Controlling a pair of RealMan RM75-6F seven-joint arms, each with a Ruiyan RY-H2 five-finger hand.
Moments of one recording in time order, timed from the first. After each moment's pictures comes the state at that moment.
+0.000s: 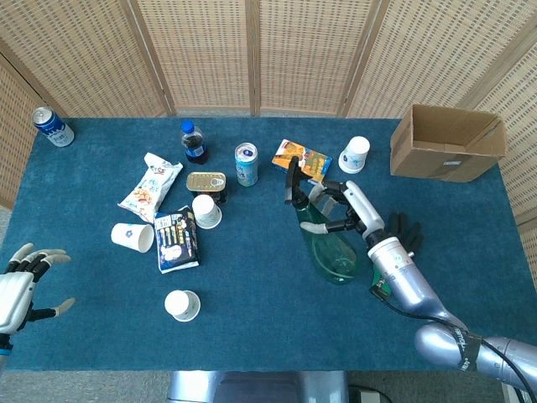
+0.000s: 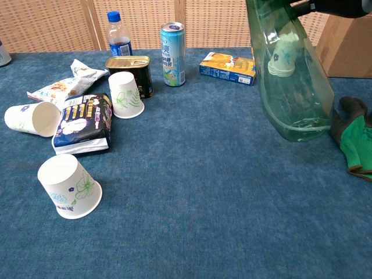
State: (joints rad) left arm -0.10 -1.06 0.00 -1.69 1.50 1.41 -0.13; right arm 0.69 -1.23 0.46 -1.81 -0.99 0.83 0.55
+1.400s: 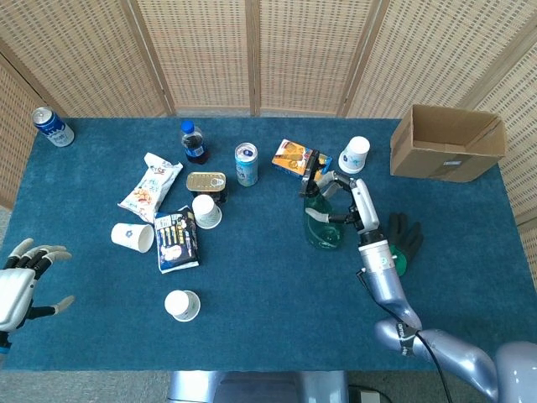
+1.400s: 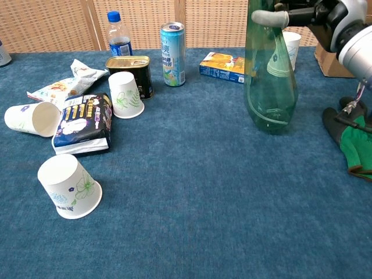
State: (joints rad) left arm -0.11 -1.01 0.00 -1.76 1.51 1.40 -0.05; right arm 0.68 -1.72 0.39 -1.17 -1.36 1.21 0.83
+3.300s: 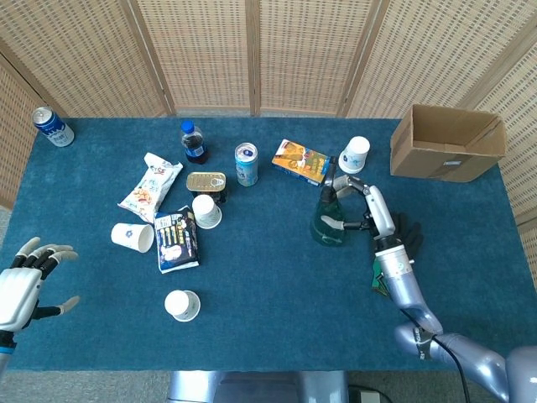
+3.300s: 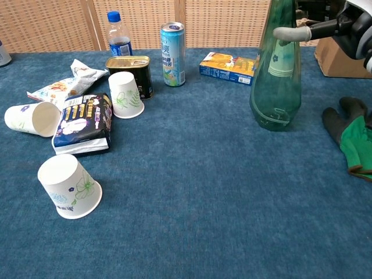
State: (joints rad) left arm -0.12 -1.01 0.00 -1.78 1.53 1.41 -0.03; right arm 0.64 -1.65 0.30 -1.13 -1.42 1.23 0.89
